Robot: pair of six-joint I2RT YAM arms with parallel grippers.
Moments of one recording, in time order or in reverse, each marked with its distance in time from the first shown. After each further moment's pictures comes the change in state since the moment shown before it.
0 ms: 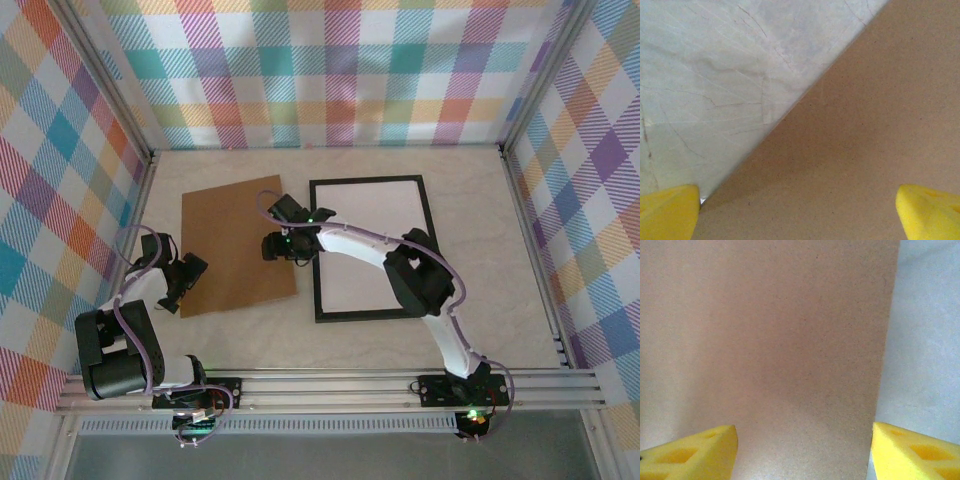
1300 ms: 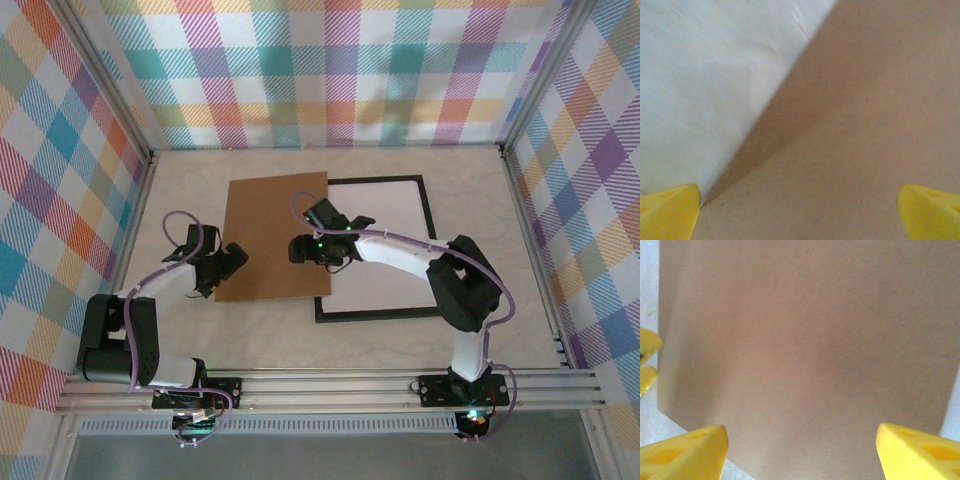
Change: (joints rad) left arm -0.355 0.036 0.042 0.079 0.001 -0.069; right arm -0.093 -0.307 -0.407 0.111 0.010 0.009
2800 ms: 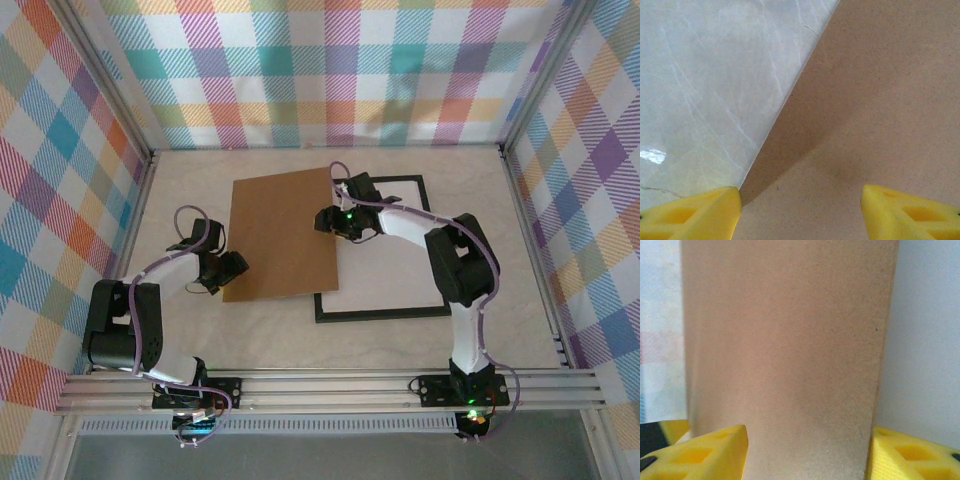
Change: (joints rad) left arm 0.001 0.091 0.079 -0.122 0.028 0.106; right arm -0.267 0.143 0.042 0.198 -0.336 -0.067
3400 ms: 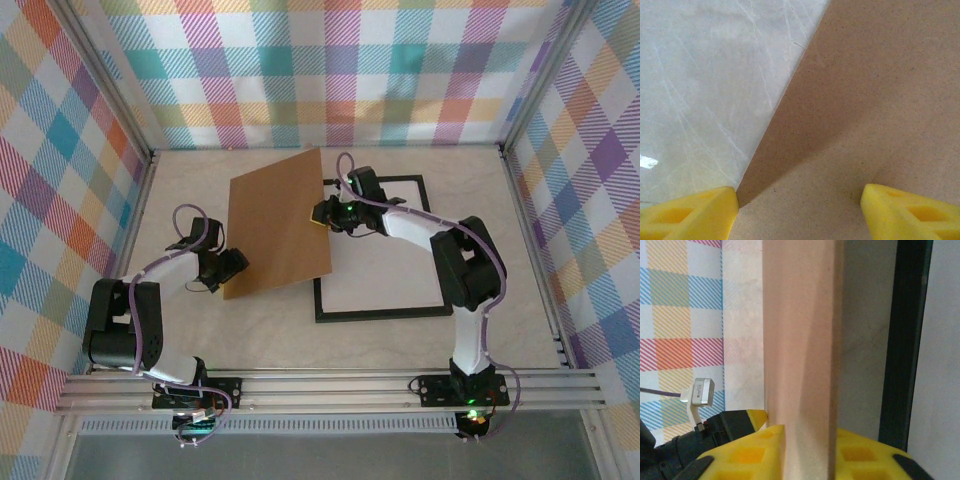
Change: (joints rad) left arm 0.007 0.006 0.006 0.026 0.012 -0.005; right arm 0.003 -0.029 -0.034 0.187 -0.157 0.198
